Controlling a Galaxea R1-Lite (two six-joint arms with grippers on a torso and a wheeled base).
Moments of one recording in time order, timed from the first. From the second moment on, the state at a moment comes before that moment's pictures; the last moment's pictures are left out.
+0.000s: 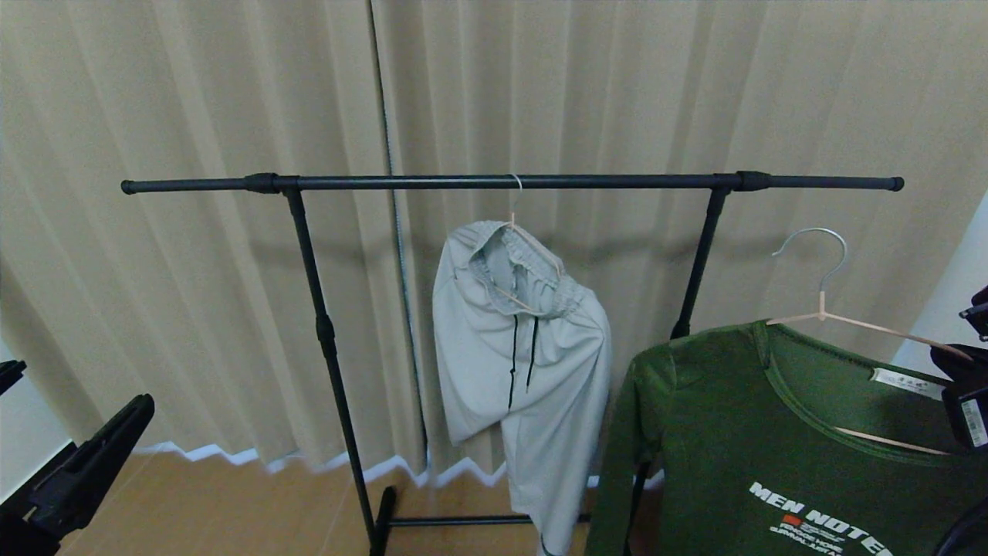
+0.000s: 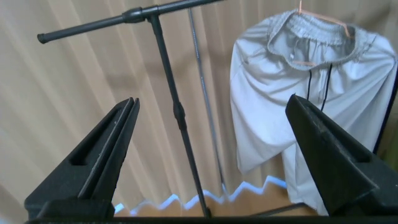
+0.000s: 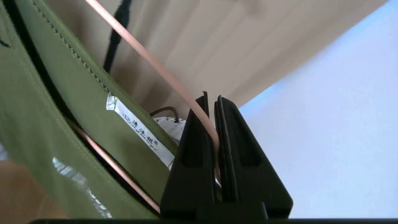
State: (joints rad) left arm -0.24 0.78 -0.14 -0.73 0.10 0.22; right arm -0.03 1.16 -0.48 -0.36 -0.22 -0.45
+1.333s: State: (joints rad) left arm -0.24 0.78 -0.13 -0.73 0.10 0.22; right arm -0.02 1.27 -0.59 -0.36 -0.23 -0.40
